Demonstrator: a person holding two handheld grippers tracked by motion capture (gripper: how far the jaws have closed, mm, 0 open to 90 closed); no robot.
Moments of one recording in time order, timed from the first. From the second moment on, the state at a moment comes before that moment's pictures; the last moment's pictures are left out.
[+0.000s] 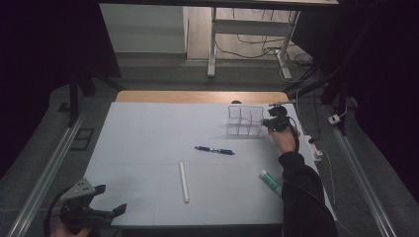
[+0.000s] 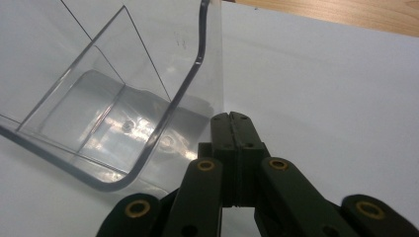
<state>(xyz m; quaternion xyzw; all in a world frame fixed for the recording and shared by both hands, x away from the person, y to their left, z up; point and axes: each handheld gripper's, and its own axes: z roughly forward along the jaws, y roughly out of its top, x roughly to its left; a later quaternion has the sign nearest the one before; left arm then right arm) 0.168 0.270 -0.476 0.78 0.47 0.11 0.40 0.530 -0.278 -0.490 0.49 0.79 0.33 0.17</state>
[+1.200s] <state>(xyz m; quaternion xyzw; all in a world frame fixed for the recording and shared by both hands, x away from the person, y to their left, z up) 0.168 0.270 -0.476 0.78 0.47 0.11 0.40 0.523 -0.202 -0.493 0.43 0.82 0.35 0.14</state>
